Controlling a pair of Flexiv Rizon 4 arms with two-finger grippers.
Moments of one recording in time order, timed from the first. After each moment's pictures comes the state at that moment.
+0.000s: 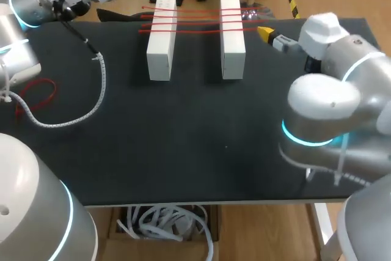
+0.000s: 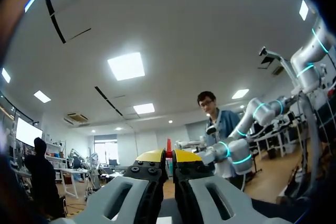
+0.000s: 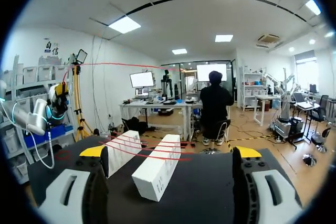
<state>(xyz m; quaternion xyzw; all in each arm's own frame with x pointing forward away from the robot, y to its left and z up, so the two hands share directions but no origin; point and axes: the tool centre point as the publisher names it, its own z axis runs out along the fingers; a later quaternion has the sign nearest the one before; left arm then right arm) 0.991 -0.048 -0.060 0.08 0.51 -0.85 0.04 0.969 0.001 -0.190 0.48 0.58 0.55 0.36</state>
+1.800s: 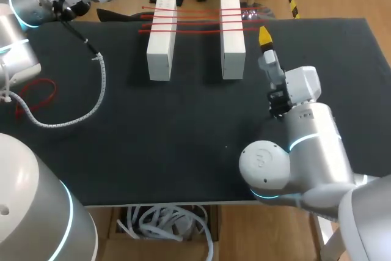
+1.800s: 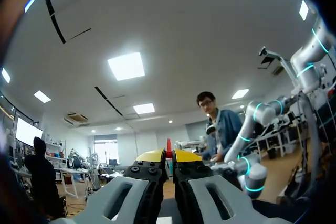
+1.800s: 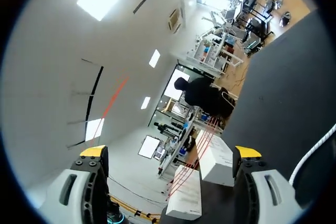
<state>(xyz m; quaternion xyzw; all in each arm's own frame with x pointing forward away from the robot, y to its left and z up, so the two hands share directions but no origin) 0.991 -0.048 -0.060 0.08 0.51 -0.85 0.04 0.924 0.039 -0.217 0.64 0.15 0.74 0.13</state>
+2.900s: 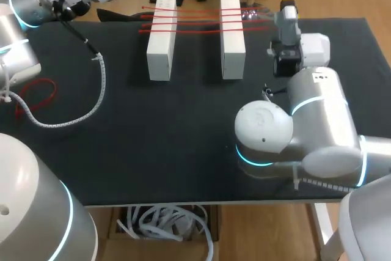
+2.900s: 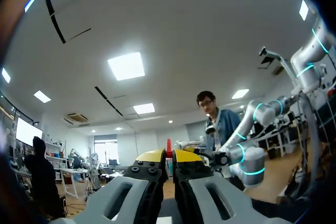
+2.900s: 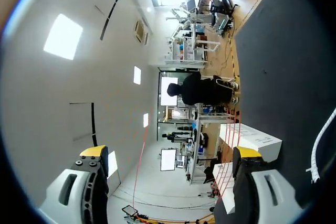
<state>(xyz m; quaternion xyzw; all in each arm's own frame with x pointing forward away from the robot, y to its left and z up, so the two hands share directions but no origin) 0.991 -0.048 -0.060 0.08 0.51 -0.85 0.04 0.946 0.030 -0.127 0.68 0.00 0.74 0.00</state>
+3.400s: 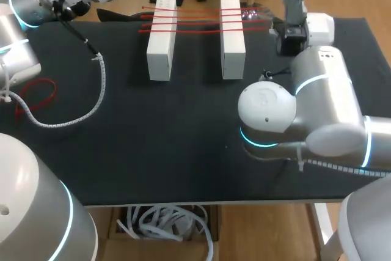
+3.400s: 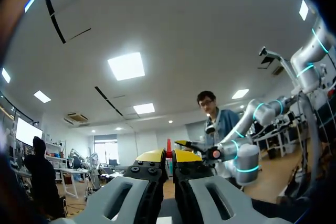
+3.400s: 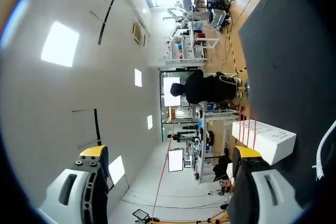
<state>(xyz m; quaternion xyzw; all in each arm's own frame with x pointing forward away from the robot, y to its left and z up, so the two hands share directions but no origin) 0.991 -0.048 -0.060 0.08 0.51 -0.85 0.04 0.973 0.024 -0.094 0.67 -0.02 0.74 -0.02</state>
